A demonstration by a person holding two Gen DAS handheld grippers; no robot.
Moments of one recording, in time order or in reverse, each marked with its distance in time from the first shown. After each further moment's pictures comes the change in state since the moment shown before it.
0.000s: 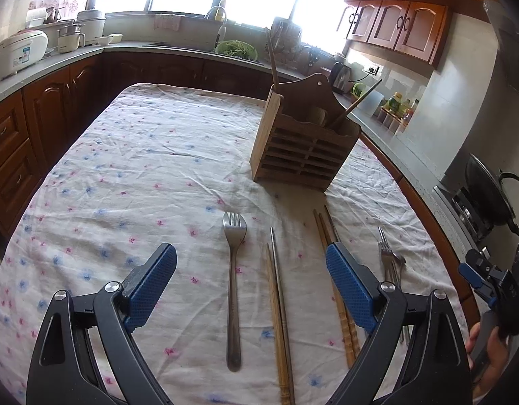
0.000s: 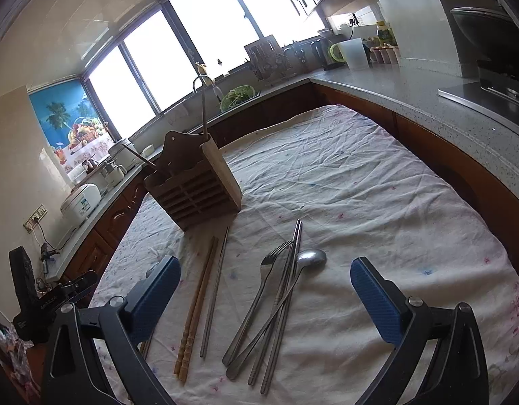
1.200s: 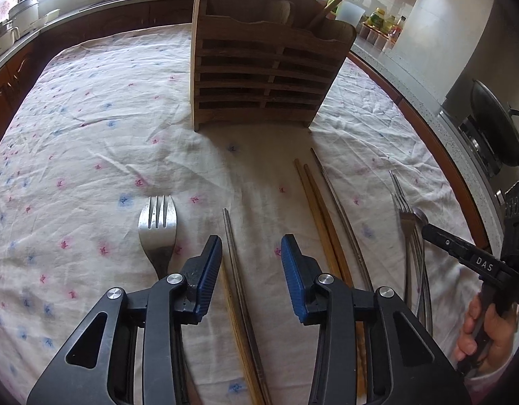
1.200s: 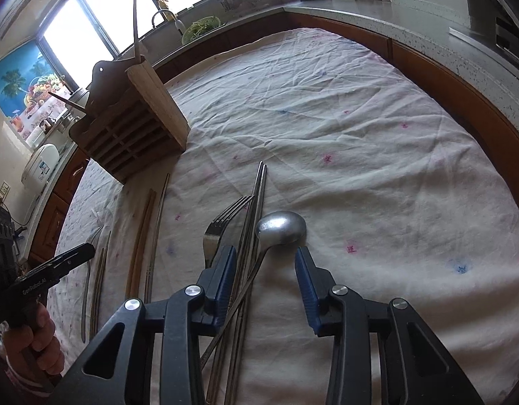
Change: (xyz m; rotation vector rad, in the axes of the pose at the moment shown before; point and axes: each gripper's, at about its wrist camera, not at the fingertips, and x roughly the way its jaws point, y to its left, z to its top) left arm 0.123 -0.047 0.017 0.176 0.338 -0.041; right arm 0.099 -0.023 -0.007 0.031 0.322 -0.141
